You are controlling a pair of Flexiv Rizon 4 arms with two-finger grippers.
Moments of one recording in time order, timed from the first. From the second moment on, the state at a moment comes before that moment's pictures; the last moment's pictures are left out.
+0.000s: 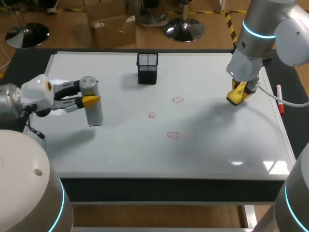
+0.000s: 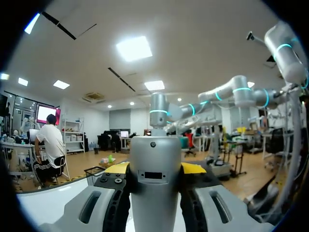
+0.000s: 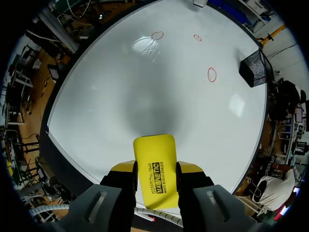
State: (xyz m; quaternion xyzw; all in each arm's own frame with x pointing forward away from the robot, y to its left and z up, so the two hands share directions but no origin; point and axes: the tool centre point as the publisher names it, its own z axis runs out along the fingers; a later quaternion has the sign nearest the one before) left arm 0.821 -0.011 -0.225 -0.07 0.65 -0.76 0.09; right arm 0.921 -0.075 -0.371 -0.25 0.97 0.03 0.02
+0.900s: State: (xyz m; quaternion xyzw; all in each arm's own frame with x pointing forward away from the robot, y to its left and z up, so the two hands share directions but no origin) left arm 0.807 0.016 -0.225 -0.09 0.65 -0.75 0.10; right arm 0.921 -0.075 -0.371 -0.25 0.97 0.03 0.02
